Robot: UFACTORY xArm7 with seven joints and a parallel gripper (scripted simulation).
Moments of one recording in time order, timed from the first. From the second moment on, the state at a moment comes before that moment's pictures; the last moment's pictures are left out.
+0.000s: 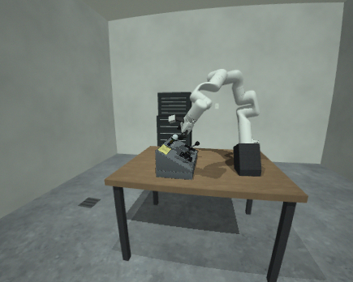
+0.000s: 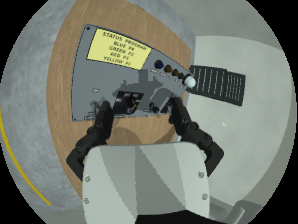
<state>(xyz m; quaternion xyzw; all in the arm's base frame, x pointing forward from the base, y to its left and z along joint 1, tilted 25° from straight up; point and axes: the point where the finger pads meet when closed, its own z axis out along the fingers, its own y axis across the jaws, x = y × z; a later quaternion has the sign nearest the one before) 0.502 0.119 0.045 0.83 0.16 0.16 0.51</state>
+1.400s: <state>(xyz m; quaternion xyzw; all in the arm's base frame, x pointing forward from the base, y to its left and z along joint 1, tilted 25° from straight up) 0.476 0.089 0.038 0.78 0.14 0.31 0.52</state>
